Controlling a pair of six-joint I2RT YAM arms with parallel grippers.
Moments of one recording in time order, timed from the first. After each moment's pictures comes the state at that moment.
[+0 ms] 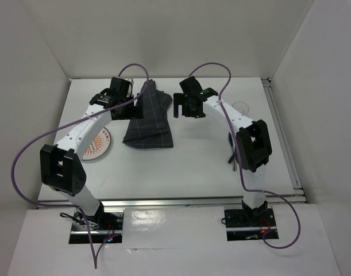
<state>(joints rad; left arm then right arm) -0.27 1.64 1.48 -0.73 -0.08 -0.32 0.52 2.01 1.78 -0.71 0.14 0.45</state>
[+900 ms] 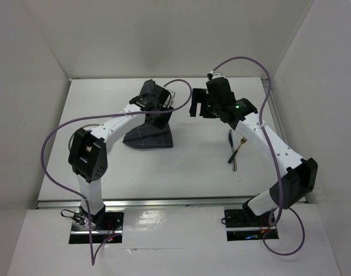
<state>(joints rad) -0.54 1.85 1.62 -0.74 -0.14 -0.13 0.51 1.51 1.49 -0.67 0.13 0.42</state>
